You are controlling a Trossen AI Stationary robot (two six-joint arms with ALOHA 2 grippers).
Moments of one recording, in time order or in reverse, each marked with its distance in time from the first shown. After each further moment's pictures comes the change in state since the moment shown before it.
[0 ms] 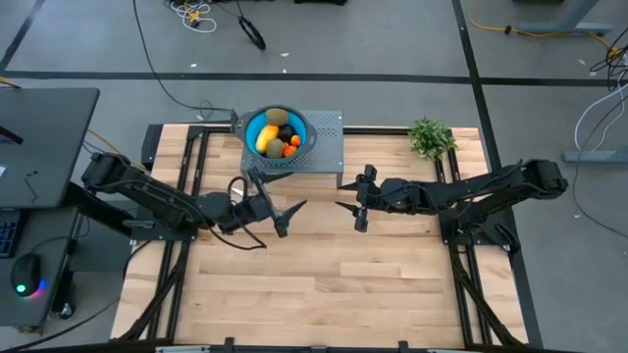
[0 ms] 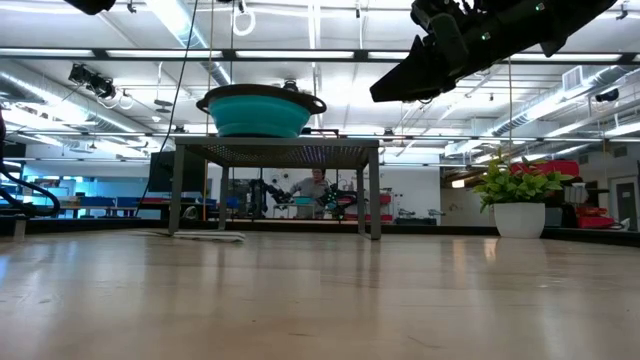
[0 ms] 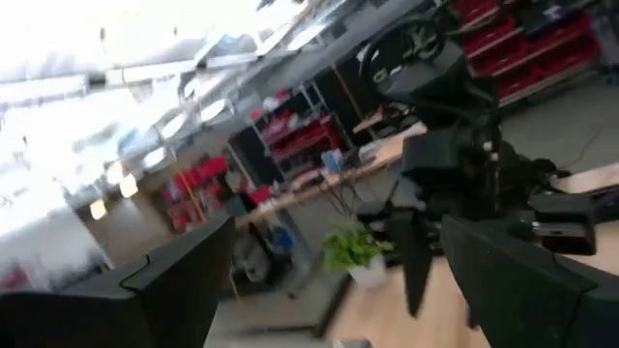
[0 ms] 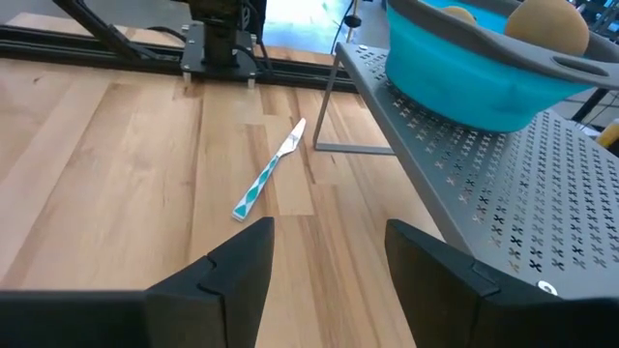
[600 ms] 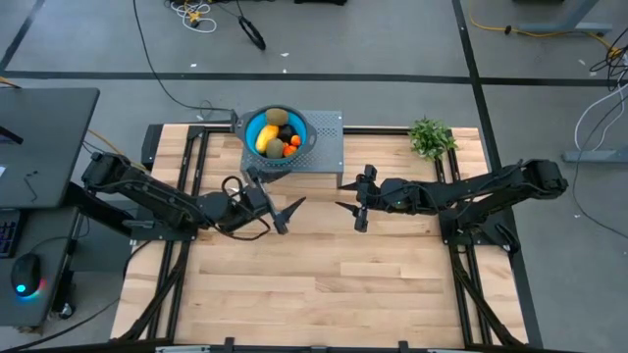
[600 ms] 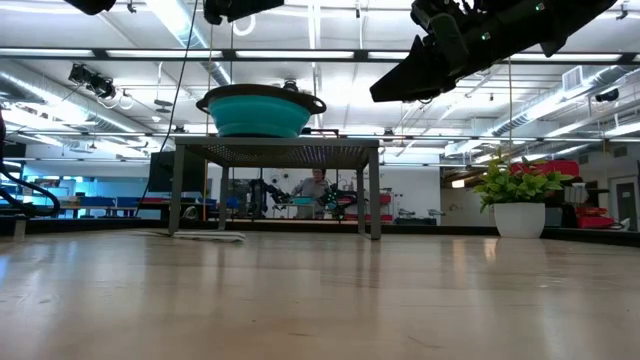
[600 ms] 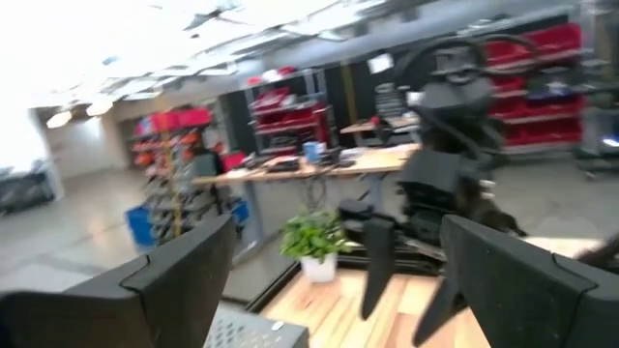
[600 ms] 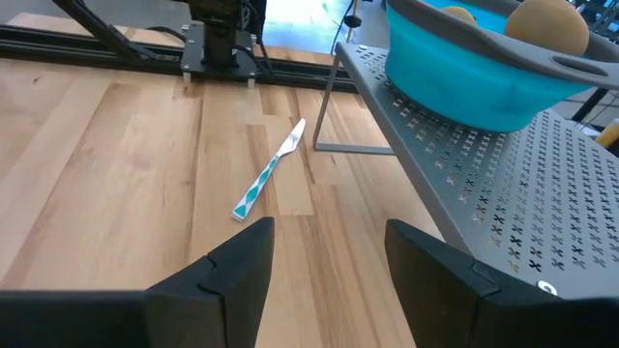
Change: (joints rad) left arm -0.001 0.001 0.000 -0.024 -0.046 -0.356; right arm 0.000 0.000 0.000 0.000 0.000 0.000
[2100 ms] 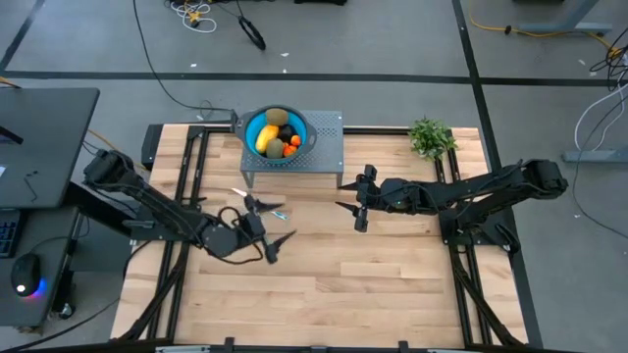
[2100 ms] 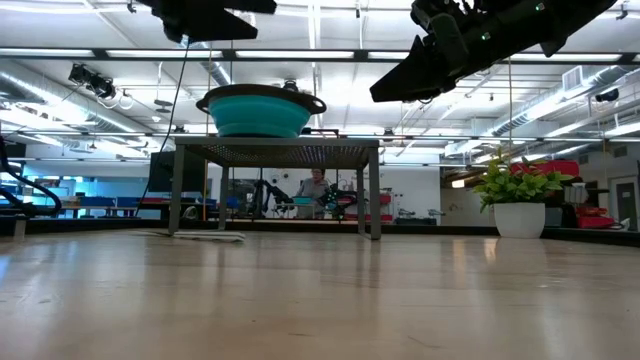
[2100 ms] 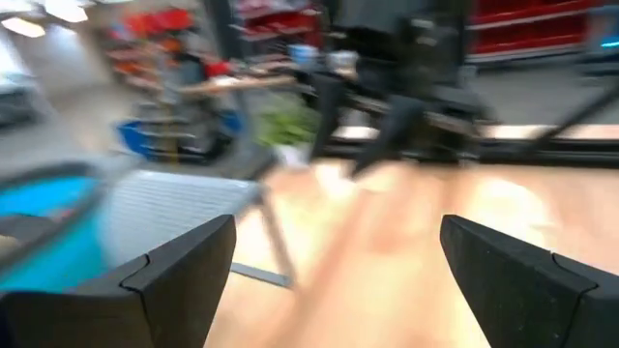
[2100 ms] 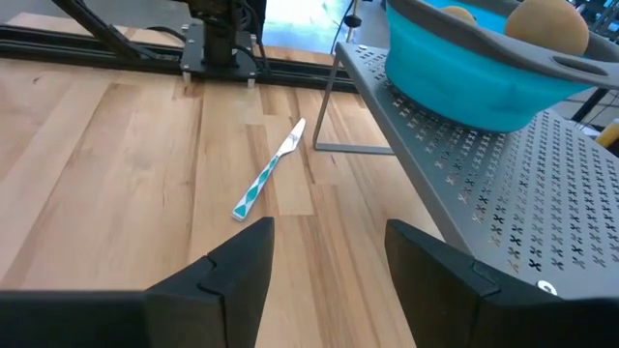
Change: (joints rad) left arm -0.230 -0.001 0.001 -0.422 -0.256 -0.312; right arm 0.000 0.000 0.000 0.000 0.000 0.000
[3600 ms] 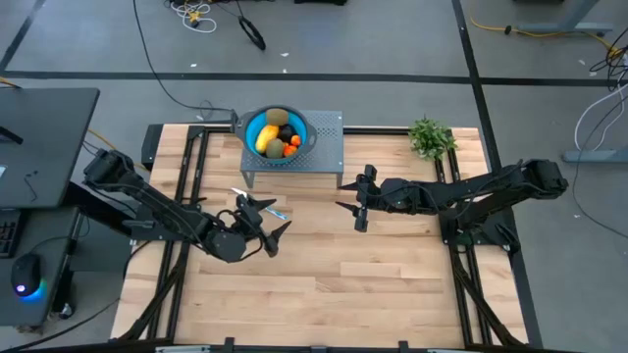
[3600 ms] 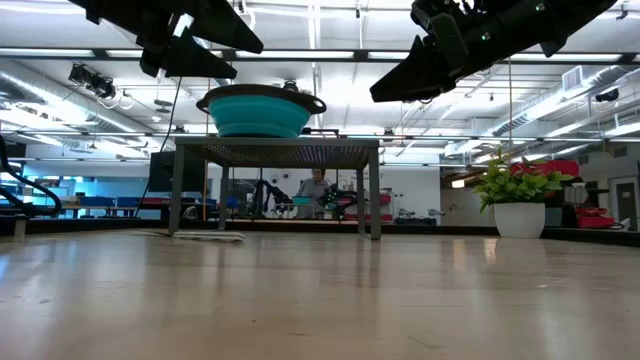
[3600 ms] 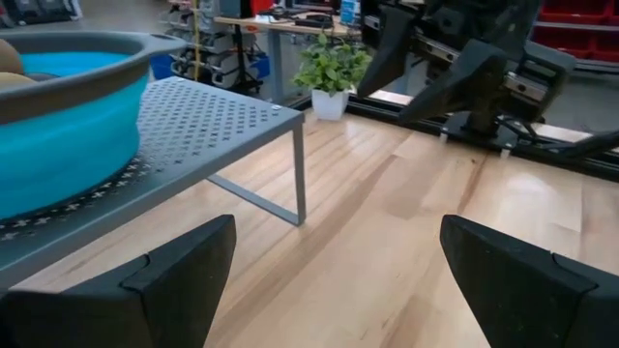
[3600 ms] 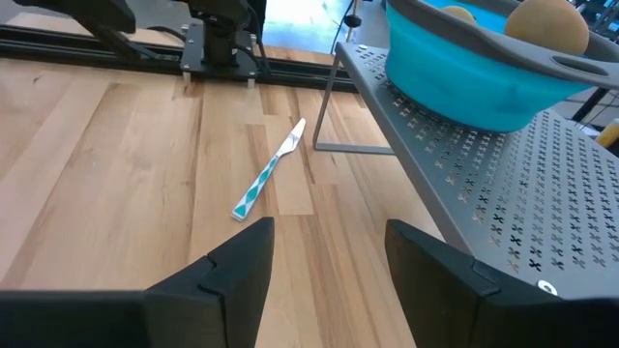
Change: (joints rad) left arm -0.002 0.001 -0.001 -0.273 -0.081 -0.452; right arm 0.000 0.000 0.000 0.000 0.000 0.000
